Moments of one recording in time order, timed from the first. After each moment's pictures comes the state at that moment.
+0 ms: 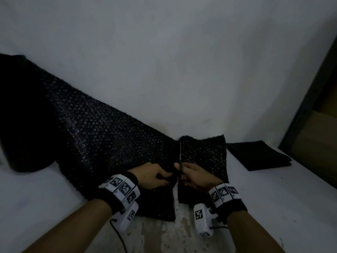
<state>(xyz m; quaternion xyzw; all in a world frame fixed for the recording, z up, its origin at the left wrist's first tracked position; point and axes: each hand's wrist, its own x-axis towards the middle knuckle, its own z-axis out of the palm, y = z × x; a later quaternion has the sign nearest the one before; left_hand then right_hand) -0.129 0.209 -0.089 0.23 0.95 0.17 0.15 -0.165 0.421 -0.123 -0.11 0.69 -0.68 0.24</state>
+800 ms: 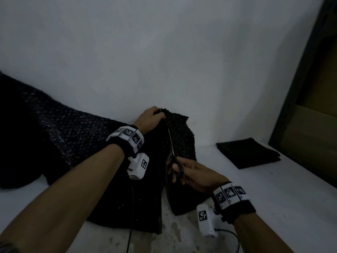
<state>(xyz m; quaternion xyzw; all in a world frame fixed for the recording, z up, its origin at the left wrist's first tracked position) -0.229 0.248 0.033 0.08 0.86 0.49 -0.11 -0.142 0.457 -0.080 -0.29 0.64 -0.67 0.23</state>
